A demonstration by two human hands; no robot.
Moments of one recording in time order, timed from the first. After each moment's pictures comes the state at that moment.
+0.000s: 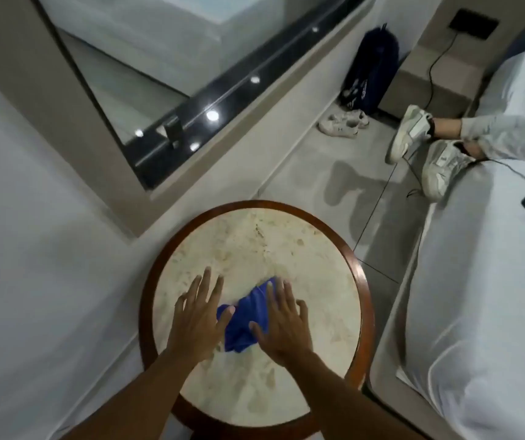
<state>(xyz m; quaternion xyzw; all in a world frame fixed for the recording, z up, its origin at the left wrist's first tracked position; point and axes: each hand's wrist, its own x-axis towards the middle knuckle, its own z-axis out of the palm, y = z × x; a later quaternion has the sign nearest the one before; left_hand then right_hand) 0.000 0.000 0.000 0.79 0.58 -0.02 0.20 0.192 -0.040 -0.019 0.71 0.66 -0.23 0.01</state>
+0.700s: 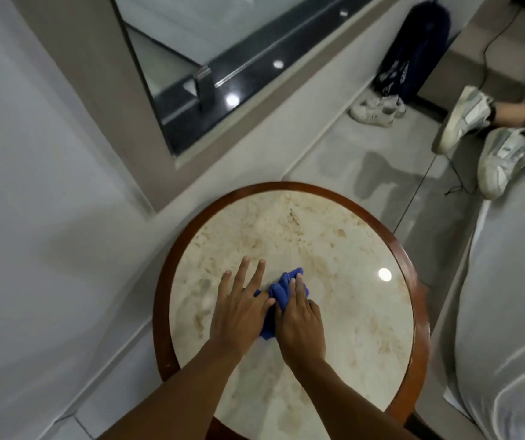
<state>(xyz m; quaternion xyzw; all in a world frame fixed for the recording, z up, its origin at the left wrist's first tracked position) 0.011 0.020 -0.075 0.84 0.53 -0.07 0.07 0.144 -0.026 -0.097 0.74 0.64 -0.19 -0.10</state>
